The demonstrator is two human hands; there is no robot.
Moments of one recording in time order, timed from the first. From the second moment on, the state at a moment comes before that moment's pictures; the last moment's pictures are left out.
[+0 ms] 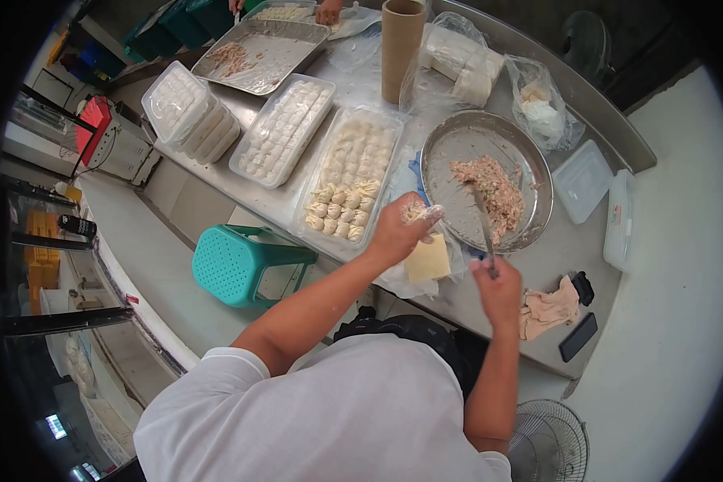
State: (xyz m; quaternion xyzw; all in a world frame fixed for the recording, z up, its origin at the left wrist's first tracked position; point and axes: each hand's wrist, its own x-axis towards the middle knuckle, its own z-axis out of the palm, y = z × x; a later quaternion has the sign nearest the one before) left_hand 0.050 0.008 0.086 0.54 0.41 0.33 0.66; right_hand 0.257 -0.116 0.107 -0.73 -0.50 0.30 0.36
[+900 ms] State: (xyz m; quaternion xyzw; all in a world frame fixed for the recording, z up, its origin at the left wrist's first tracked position) left_hand -0.076 0.121 0.066 0.83 0.39 0.15 0.37; right_hand 0.210 -0.120 0.071 -0.58 -0.18 0.58 0.55
